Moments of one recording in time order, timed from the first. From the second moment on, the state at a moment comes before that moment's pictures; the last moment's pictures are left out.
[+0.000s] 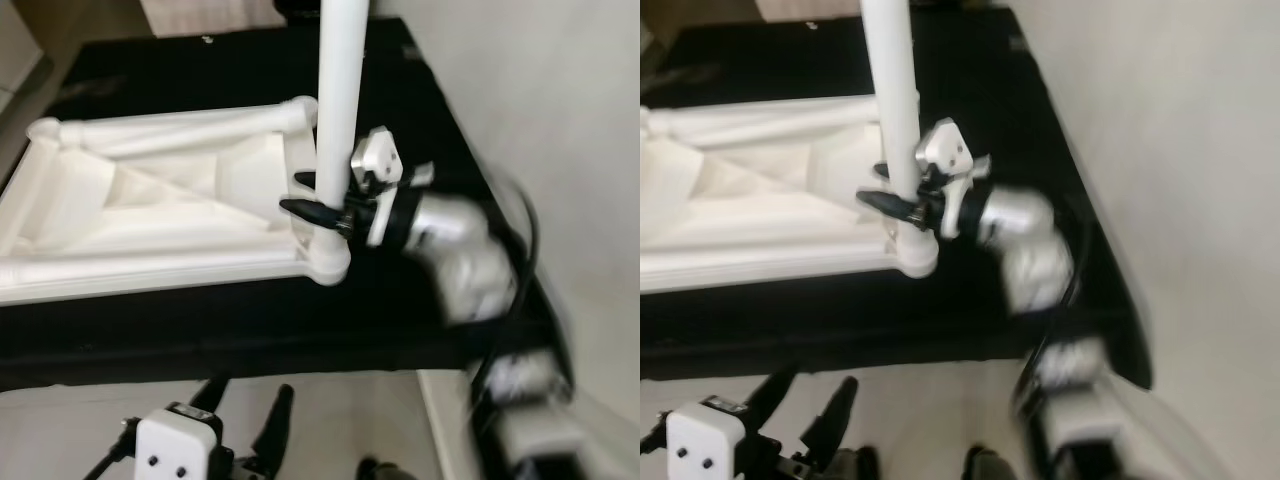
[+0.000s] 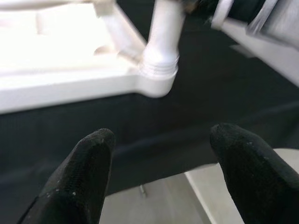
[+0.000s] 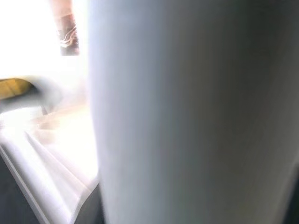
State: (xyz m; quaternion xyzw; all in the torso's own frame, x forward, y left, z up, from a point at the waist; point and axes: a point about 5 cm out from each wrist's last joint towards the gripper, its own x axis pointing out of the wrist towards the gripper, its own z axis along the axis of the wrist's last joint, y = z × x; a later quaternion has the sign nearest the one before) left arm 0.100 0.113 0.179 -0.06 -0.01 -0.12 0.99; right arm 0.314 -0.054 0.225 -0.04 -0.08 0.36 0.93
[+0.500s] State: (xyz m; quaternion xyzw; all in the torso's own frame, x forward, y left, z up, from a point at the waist) left arm 0.106 0.113 0.172 -0.06 0.00 -0.13 0.99; right arm 0.311 -0.039 0.205 -0.06 -0.02 0.32 0.95
